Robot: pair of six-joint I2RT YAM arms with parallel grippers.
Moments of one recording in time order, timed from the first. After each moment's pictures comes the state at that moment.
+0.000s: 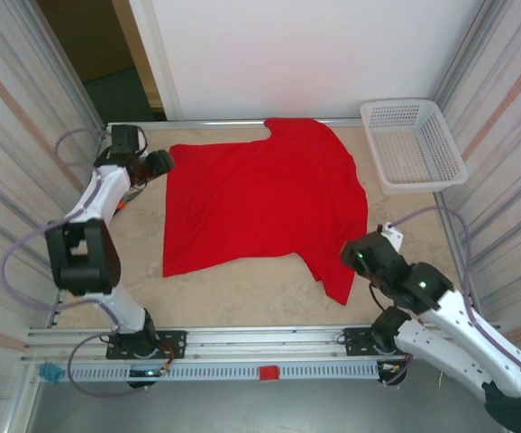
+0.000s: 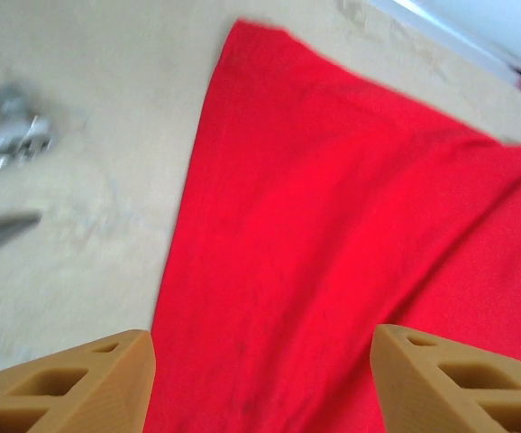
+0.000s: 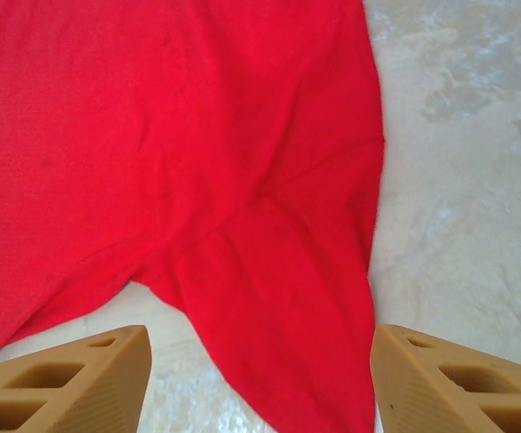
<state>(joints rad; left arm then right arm) 0.04 1.75 1.40 -0.52 0.14 -0.38 0.72 0.67 0.68 -0.94 0.41 1.02</state>
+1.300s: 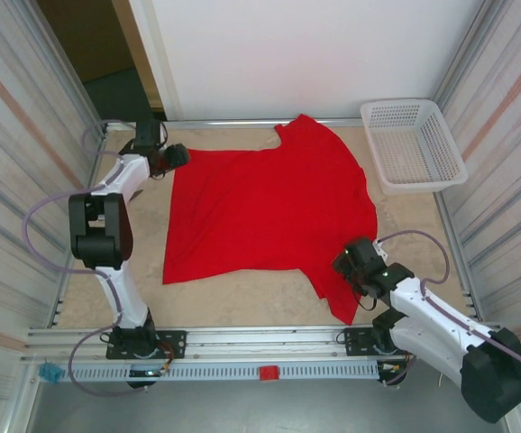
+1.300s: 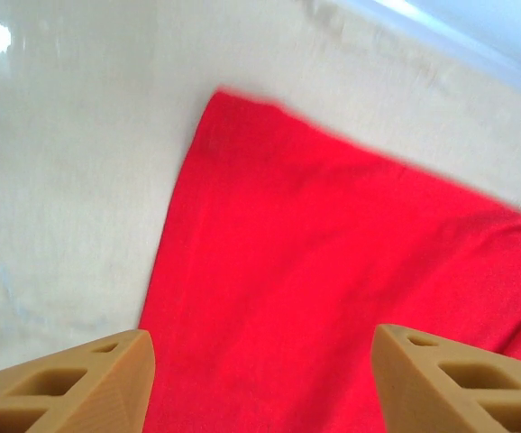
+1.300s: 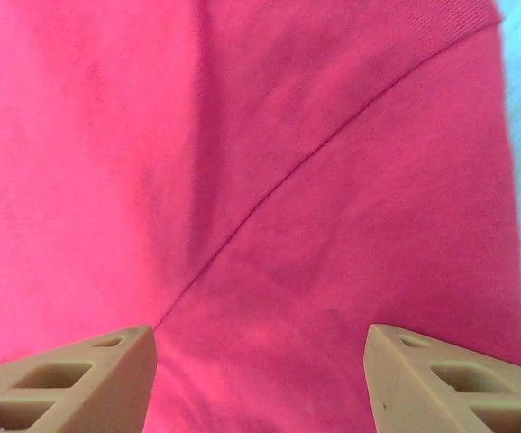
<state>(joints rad) -0.04 1.95 1.54 -0.42 0.09 -0.38 0.50 0.86 0.33 -0.54 0.16 1.20</state>
